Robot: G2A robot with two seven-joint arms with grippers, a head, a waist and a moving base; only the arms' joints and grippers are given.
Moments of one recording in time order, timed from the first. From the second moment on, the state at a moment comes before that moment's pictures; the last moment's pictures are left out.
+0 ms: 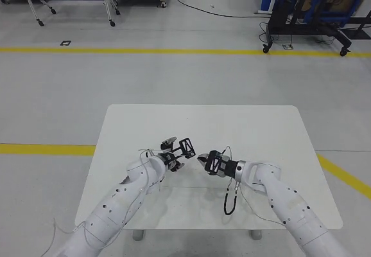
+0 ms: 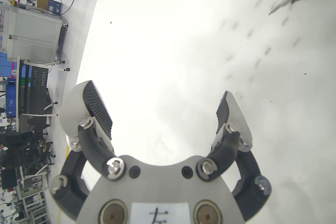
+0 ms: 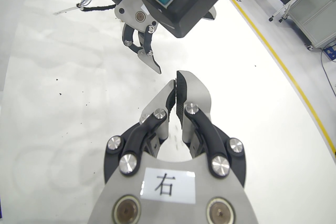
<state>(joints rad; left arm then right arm) 1.07 -1.27 -0.84 -1.38 1.76 -0.36 -0.47 -1.28 -1.15 1.10 -1.42 -1.56 -0.69 -0.10</state>
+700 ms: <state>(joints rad) 1.24 -1.24 -1.21 -1.43 1.00 -0.60 -0.03 -1.27 -1.16 1.18 -1.27 -1.09 -0.87 -0.28</state>
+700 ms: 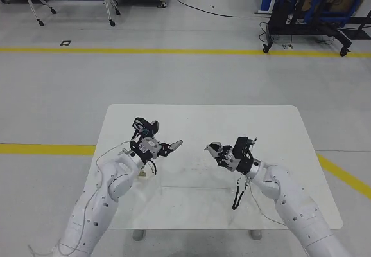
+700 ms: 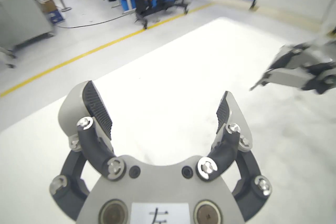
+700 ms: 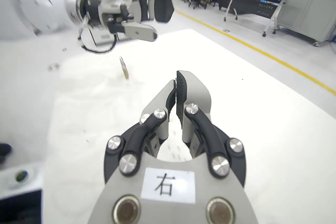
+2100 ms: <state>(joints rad) 0.91 -1.33 -0.85 -0.97 -0.04 -1.01 -0.49 -1.07 -1.12 0.87 -1.14 -0.15 -1.01 0.03</state>
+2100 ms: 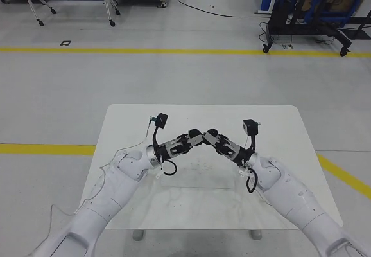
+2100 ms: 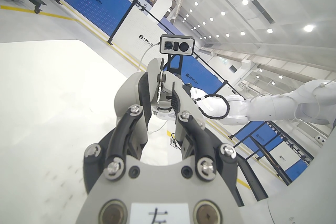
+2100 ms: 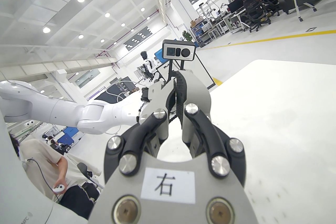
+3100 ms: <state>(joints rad) 0.93 -1.23 -0.92 -1.18 0.46 -1.01 -0.44 -1.08 -1.04 0.90 -1.18 -0.58 -1.01 -0.01</state>
